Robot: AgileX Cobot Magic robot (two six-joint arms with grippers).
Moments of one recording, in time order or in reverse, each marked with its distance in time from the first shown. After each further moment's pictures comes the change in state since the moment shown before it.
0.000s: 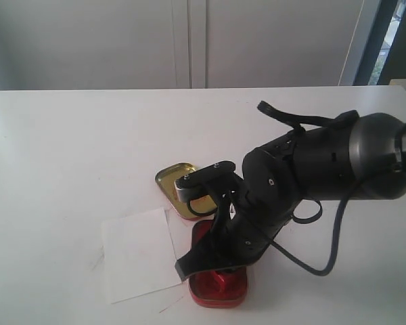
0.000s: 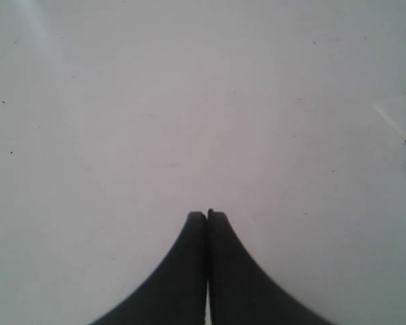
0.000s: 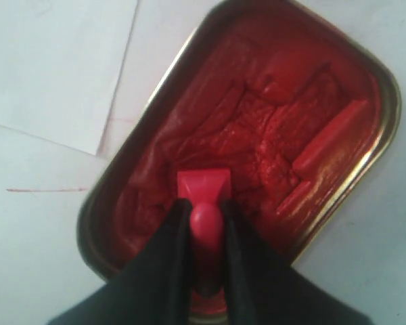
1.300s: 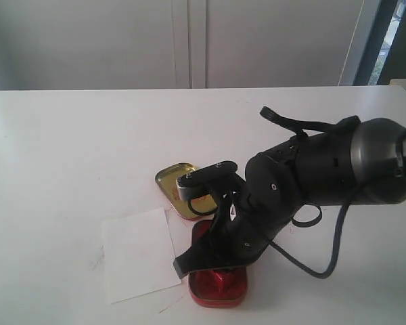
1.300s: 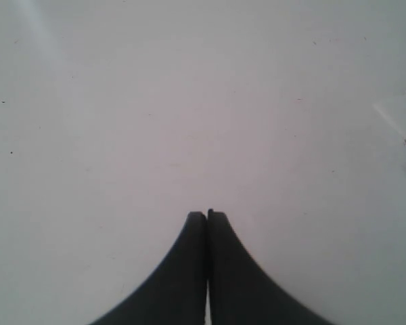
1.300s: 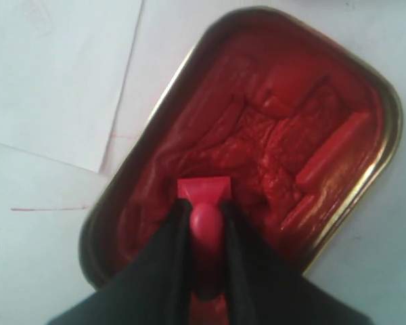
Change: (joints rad) left arm 0.000 0.000 0.000 0.000 0.000 0.000; right arm 0.000 0.004 0.024 0.019 -0.066 0.007
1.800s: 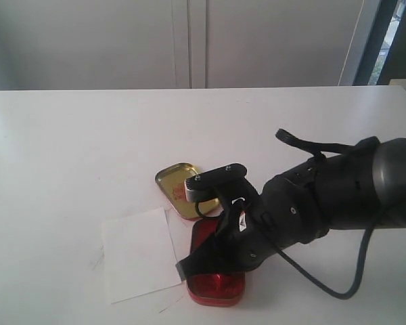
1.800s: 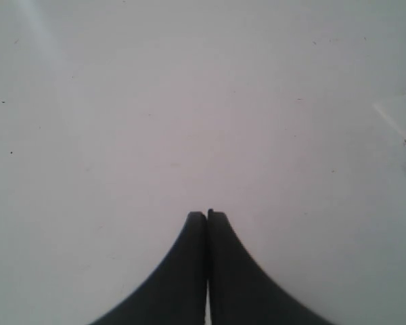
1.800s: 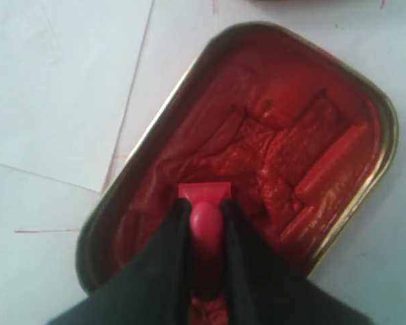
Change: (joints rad) left arm 0.000 0.000 0.000 0.000 0.000 0.000; right arm 0.000 -0.022 0.124 0.016 -0.190 0.002
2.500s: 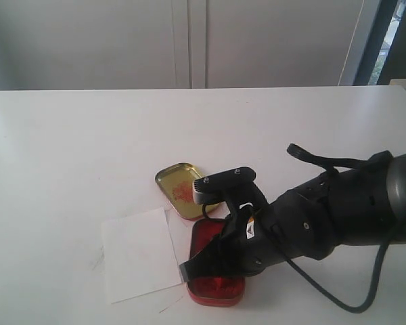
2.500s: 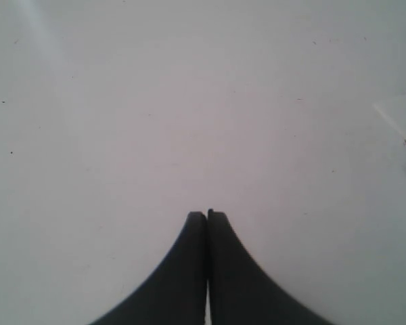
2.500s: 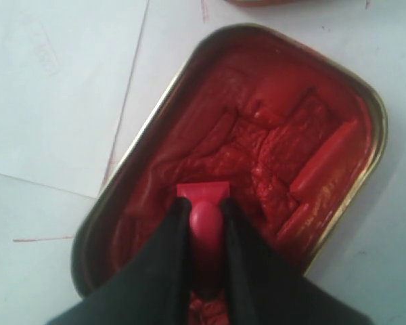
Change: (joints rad) left arm 0.000 0.000 0.000 0.000 0.000 0.000; right arm 0.002 -0.014 0.069 0.022 -0.104 0.004
